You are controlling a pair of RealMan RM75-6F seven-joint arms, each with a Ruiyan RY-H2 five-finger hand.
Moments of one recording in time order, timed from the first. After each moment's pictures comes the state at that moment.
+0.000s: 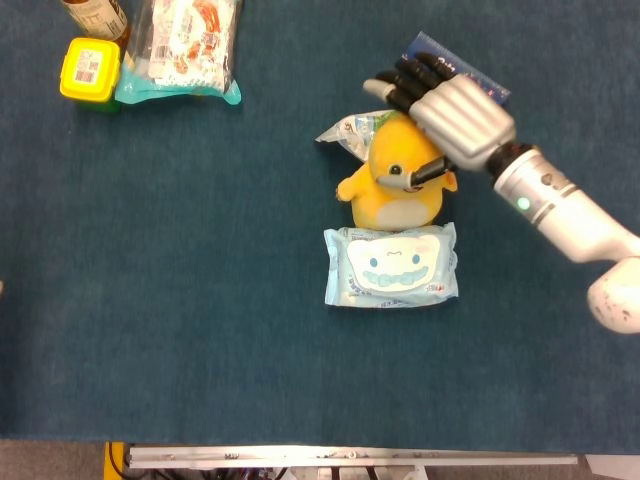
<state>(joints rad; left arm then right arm) -0.03 -1.10 -0.04 -1.69 1.41 1.49 0.07 0.92 -1.42 0.17 -1.45 -1.21 0.79 -0.21</state>
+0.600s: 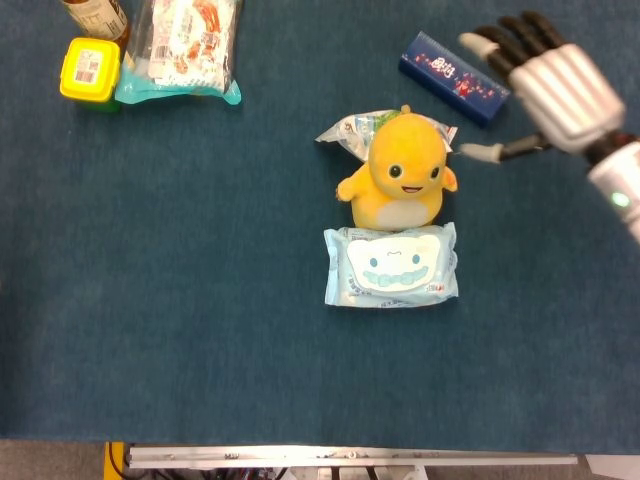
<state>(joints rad) -0.03 -1.10 -0.05 -1.69 1.42 1.50 0.06 0.77 -1.19 0.14 -1.61 -1.22 0.96 -0.22</state>
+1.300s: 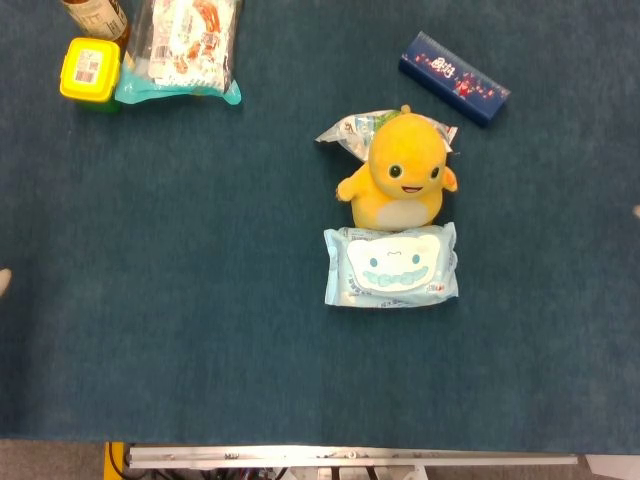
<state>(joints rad) -0.05 -1.09 -0.06 -1.74 1.45 1.51 0.11 0.37 -0.99 -0.02 -1.72 -1.43 1.38 -0.18</state>
